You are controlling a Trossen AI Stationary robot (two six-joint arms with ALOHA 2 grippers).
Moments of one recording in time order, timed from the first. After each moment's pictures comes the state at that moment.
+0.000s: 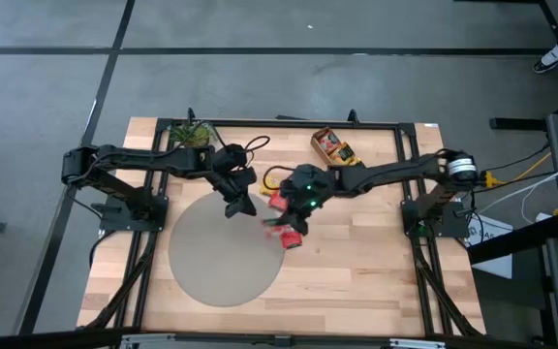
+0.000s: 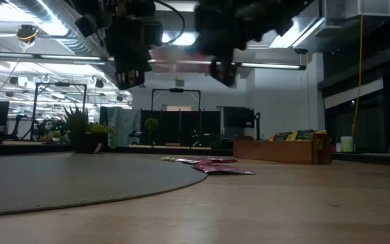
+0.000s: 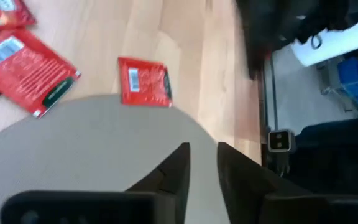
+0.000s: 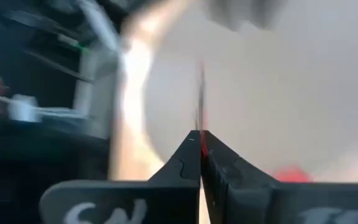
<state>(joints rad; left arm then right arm) 0.22 1.36 0.89 -0.35 0.61 -0.37 -0.03 1.72 1.17 -0.08 -0.44 0.49</state>
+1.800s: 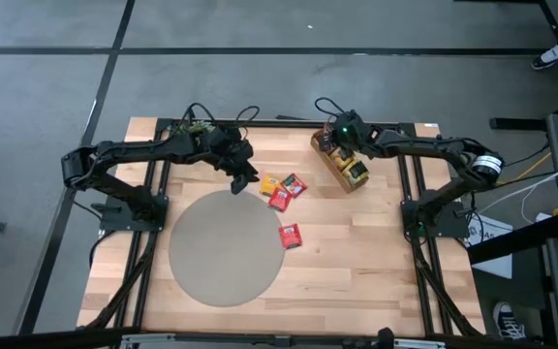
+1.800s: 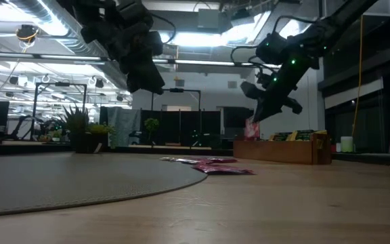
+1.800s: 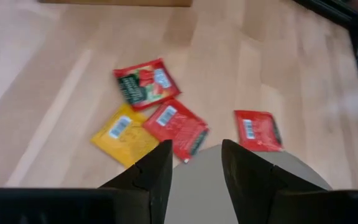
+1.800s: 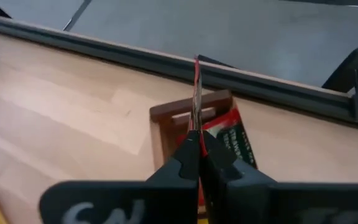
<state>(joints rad) 0.42 1.36 0.89 -0.31 0.37 -0.10 -0.60 1.50 0.84 -0.09 0.29 0.54</state>
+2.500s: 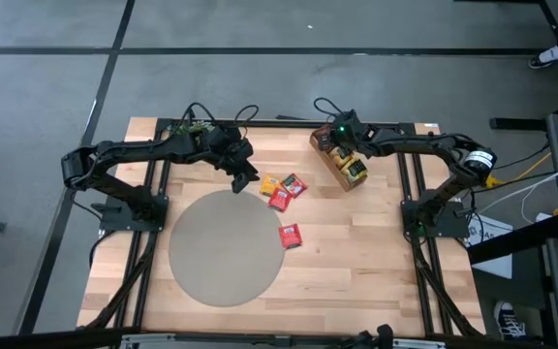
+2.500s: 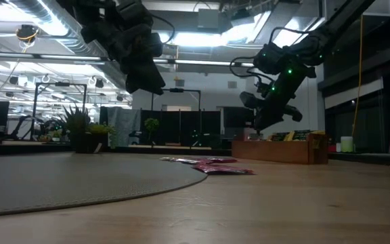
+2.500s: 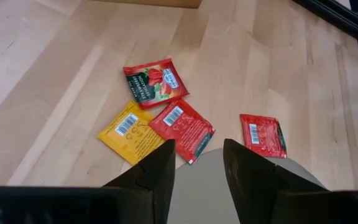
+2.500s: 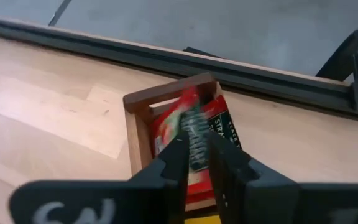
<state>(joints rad) 0.43 1.36 0.89 -0.31 0.36 -0.14 -0.63 1.58 0.84 -0.05 0.29 0.56</state>
